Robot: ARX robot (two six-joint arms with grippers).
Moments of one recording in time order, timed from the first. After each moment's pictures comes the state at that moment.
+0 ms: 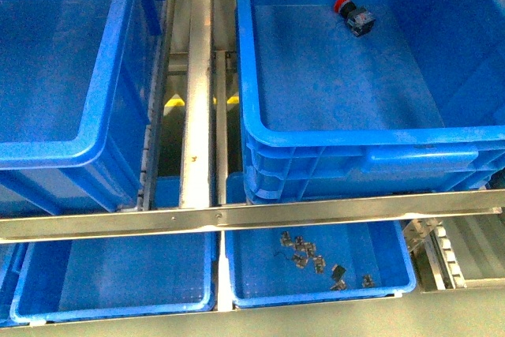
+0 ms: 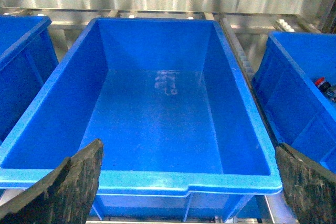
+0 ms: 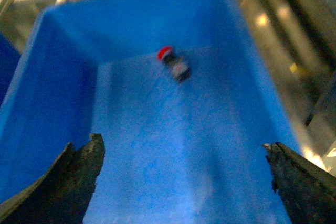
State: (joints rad) left arm 0.00 0.01 0.02 0.00 0.00 -0.01; right arm 0.14 1.46 0.58 0.63 0.07 0.20
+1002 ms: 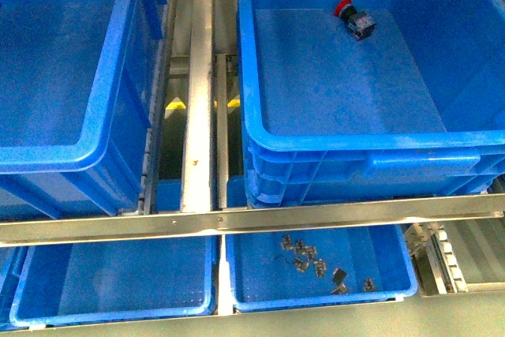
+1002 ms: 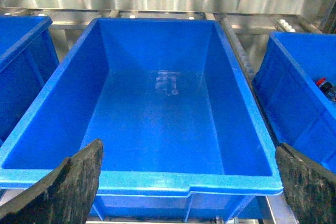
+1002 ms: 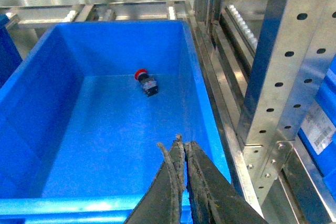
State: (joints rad) left arm 0.00 0.01 0.02 0.00 0.00 -0.01; right arm 0.00 0.84 0.03 0.80 0.00 0.00
